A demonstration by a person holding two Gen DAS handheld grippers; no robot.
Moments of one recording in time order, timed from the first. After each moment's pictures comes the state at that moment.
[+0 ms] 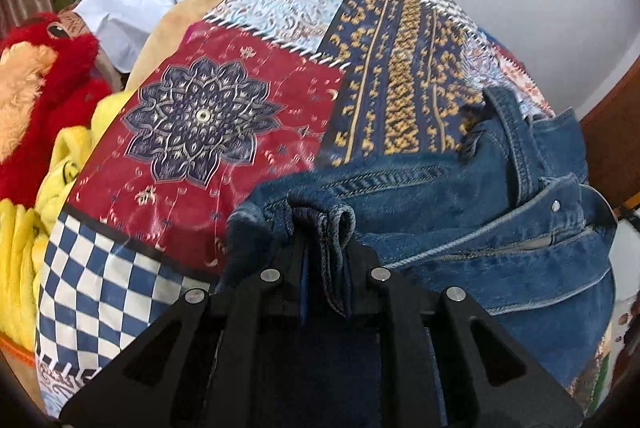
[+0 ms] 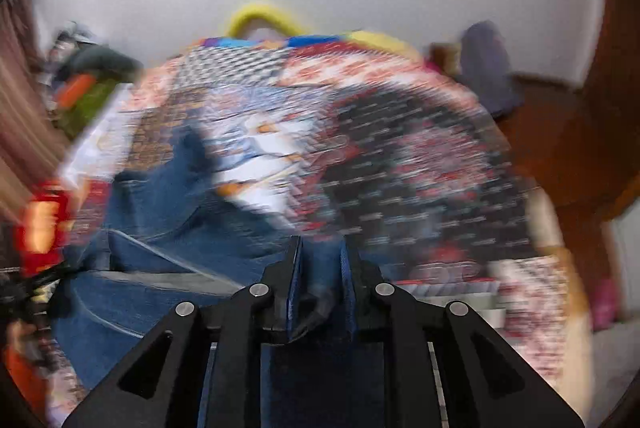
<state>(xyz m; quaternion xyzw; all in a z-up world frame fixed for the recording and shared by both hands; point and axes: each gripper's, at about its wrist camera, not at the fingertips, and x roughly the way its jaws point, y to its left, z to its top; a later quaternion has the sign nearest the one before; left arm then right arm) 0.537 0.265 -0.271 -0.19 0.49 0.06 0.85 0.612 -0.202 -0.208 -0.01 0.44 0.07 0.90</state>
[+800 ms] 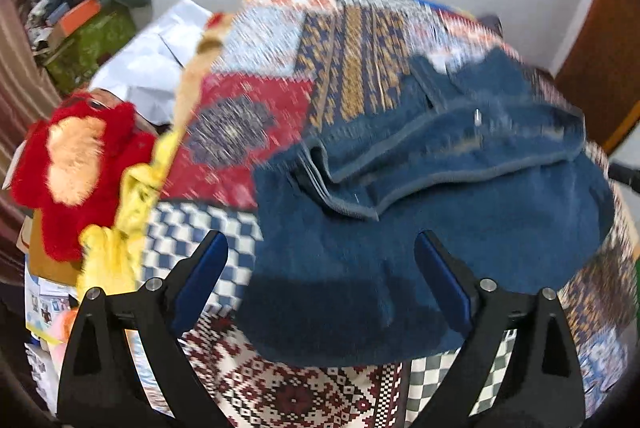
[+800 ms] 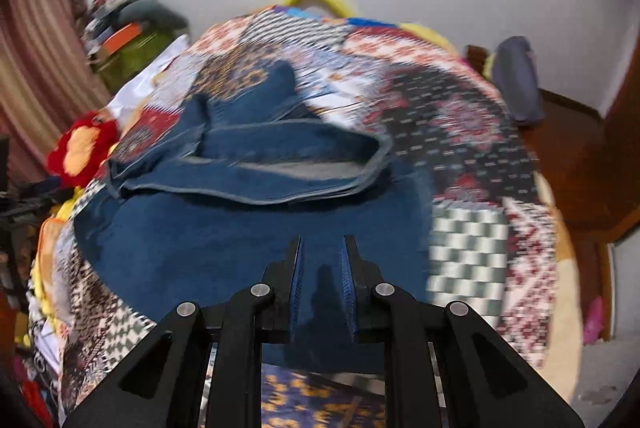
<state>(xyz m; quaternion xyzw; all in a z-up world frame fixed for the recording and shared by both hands) 0.458 0.221 -0.200 -0.04 0.49 0.03 0.87 0.508 -0.167 -0.193 -0.03 0.47 0.20 0.86</state>
